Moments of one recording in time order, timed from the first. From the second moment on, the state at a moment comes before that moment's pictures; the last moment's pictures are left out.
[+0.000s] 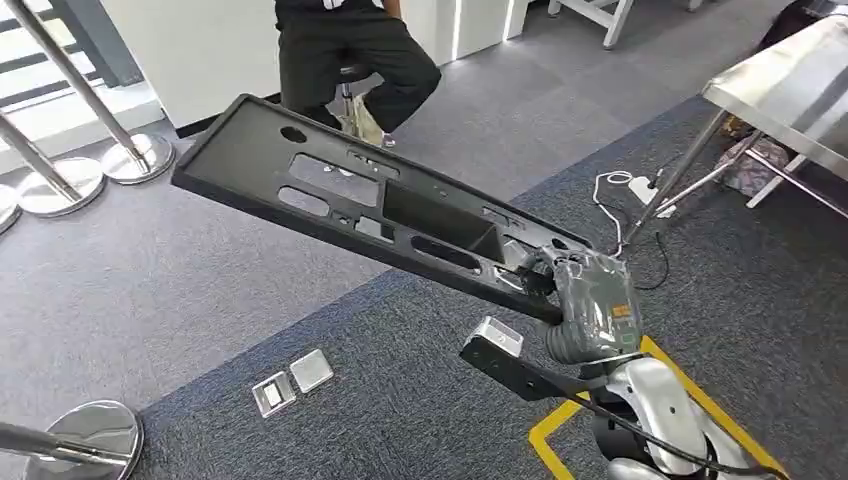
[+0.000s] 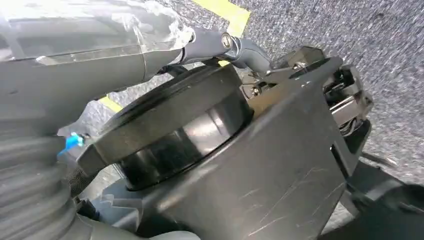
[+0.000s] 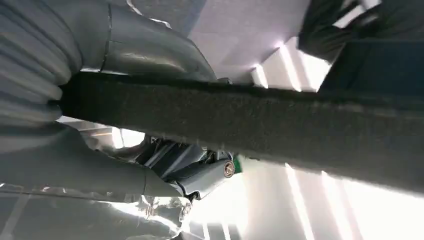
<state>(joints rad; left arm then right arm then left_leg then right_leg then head) -0.12 0.02 -1.22 -0.22 0.96 0.12 0.00 -0.26 -0.51 0.72 -2.01 1.00 -0.11 0.70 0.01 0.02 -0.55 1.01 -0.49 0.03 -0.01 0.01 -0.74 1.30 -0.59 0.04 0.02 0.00</state>
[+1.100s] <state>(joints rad) -0.13 0.02 -1.23 -0.23 0.95 0.12 0.01 -0.23 -0.50 0.71 -2.02 1.03 -0.09 0.70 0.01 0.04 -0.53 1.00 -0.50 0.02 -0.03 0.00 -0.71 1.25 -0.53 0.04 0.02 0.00</state>
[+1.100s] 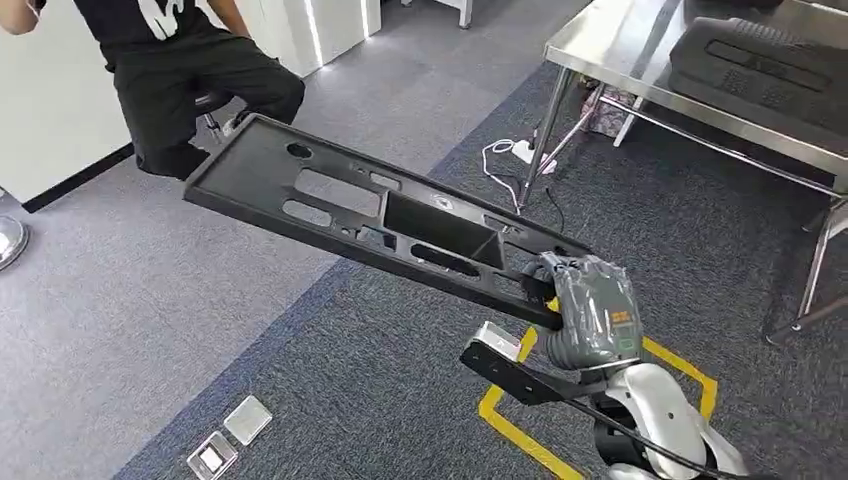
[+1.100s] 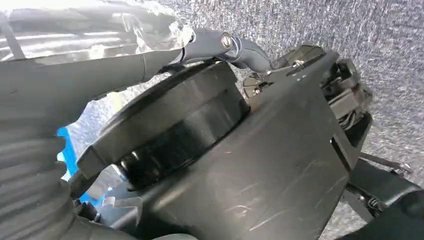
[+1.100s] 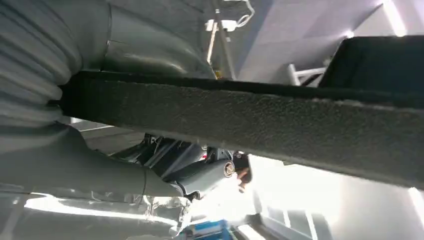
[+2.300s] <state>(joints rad) -0.13 0.03 -1.24 -0.23 0.95 0.11 0.01 -0.23 -0.50 0.70 -2.03 1.03 -0.09 0.70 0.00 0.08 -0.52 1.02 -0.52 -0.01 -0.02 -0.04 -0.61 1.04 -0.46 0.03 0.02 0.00</state>
